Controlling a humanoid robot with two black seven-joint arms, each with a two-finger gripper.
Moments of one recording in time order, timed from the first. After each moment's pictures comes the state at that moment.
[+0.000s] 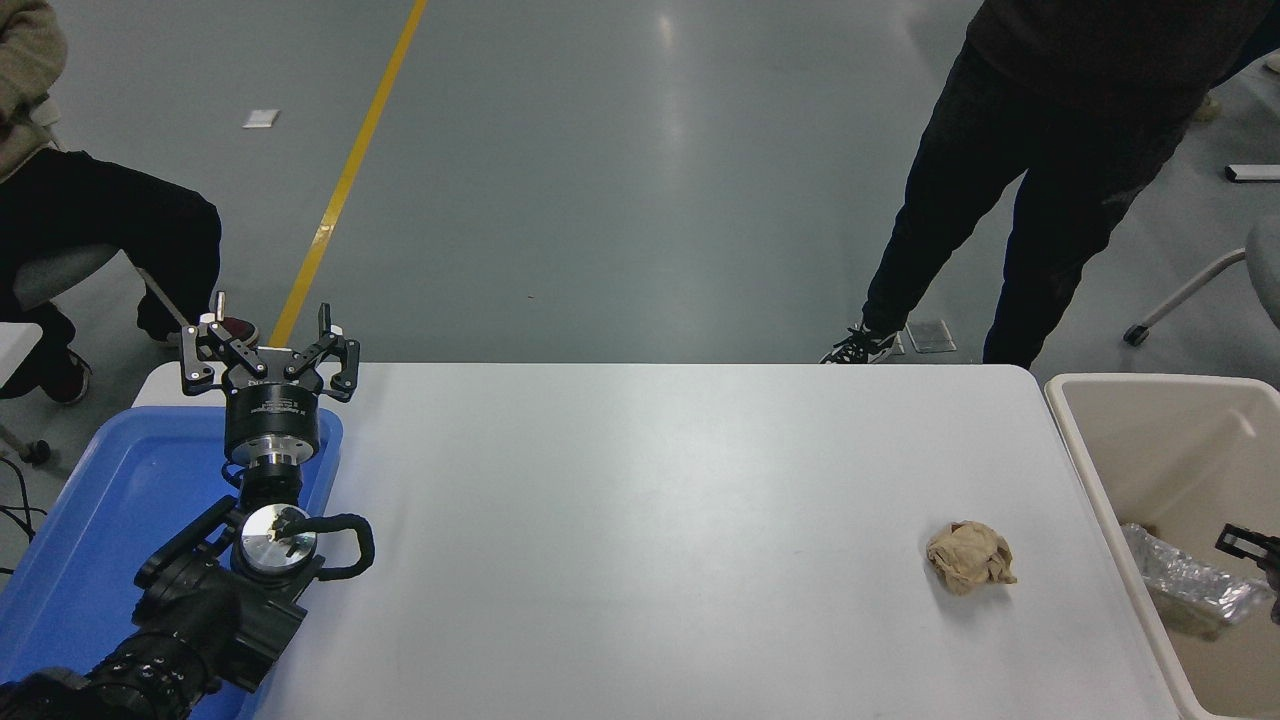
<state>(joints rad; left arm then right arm) -0.59 0.10 -1.09 -0.42 -0.12 -0.60 -0.59 0.77 -0.59 -0.77 0.37 -0.35 -0.09 -0.03</state>
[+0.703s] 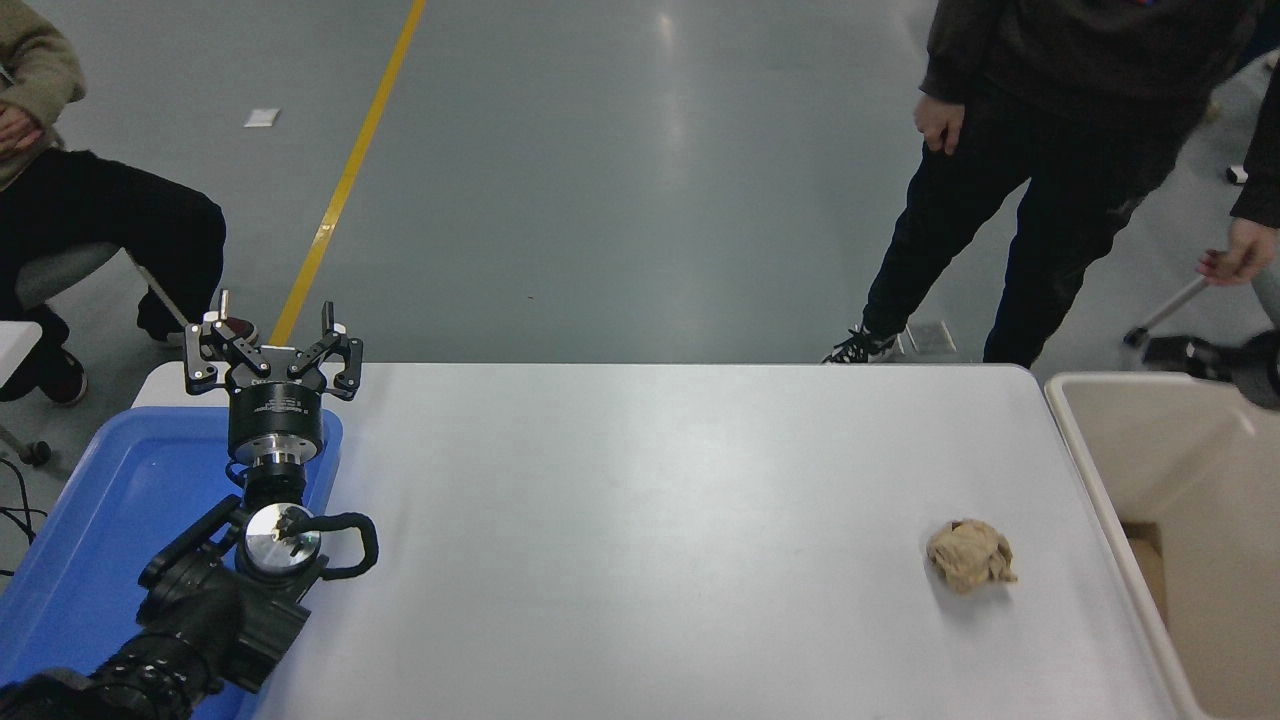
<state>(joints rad) -0.59 0.10 -1.09 -0.42 -0.12 -0.60 -0.59 1.76 -0.67 -1.12 1.16 -0.41 0.29 -0.04</state>
